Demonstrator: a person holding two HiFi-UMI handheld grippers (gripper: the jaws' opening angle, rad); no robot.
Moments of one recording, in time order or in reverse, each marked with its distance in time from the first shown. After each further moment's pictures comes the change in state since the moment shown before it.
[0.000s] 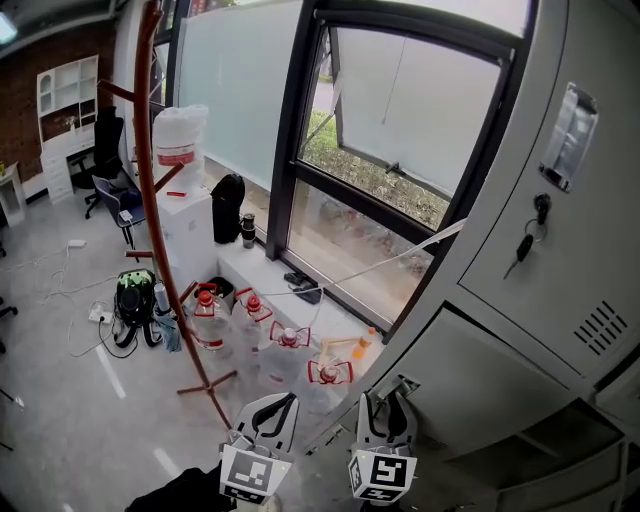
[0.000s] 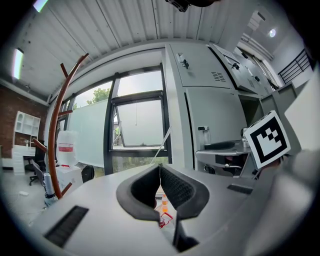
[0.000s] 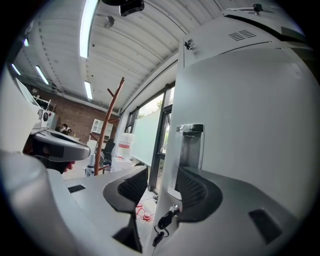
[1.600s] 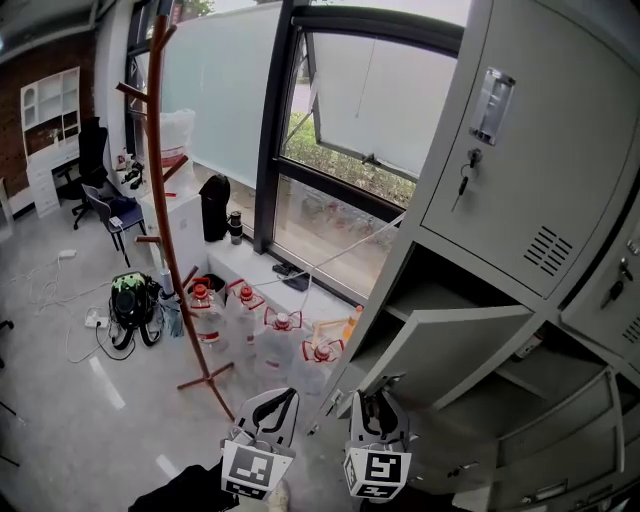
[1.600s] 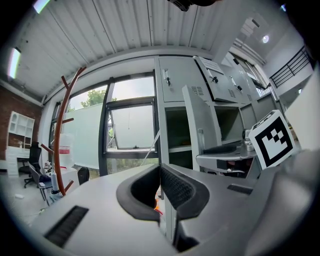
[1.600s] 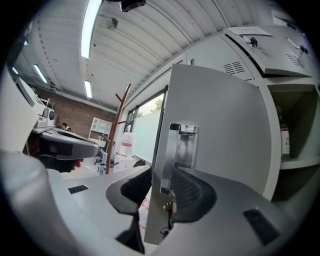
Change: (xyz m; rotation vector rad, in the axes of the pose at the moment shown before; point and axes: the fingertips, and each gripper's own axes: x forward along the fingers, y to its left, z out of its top) left arm -0.105 -0.056 0.001 0.020 -0.031 -0.068; right arm -0.128 0.042 -0.001 -0.001 0.027 -0.029
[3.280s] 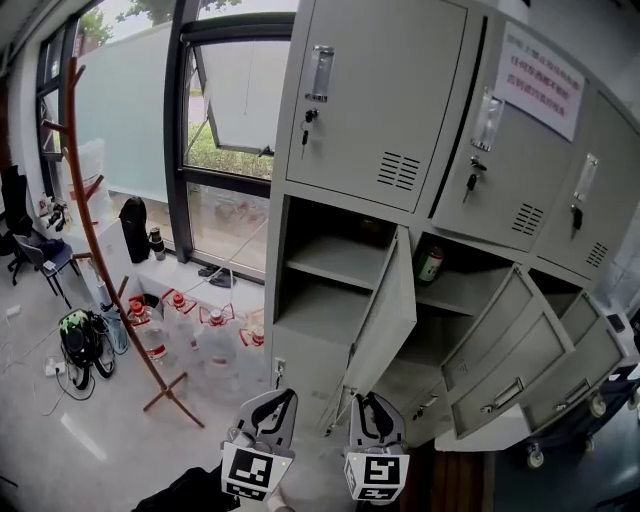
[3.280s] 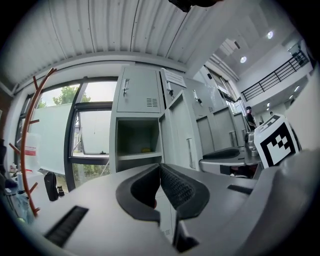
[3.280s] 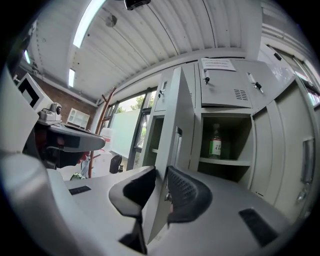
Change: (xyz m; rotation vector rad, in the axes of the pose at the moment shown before) left arm -0.063 -0.174 0.016 0.051 -0.075 -0.319; right arm -0.206 -0.066 -0.030 -0.009 0.022 -0.295
